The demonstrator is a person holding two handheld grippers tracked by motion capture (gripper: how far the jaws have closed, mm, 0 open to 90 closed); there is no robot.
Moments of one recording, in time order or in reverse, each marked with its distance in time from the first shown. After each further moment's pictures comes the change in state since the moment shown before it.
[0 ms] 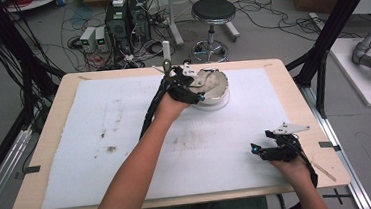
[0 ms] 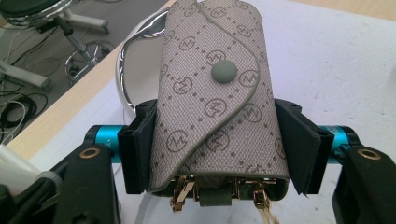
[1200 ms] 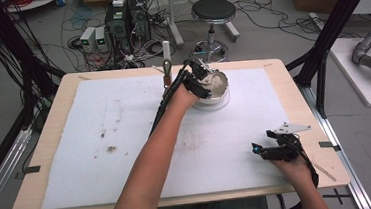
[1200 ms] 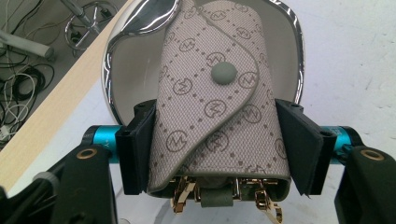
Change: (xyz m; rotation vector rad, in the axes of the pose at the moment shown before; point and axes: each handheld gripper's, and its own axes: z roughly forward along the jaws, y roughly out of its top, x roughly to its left) left arm 0.006 0.025 0.047 0.185 0.035 0.036; right arm -0.004 -0.002 0.000 0.004 -0.006 0.008
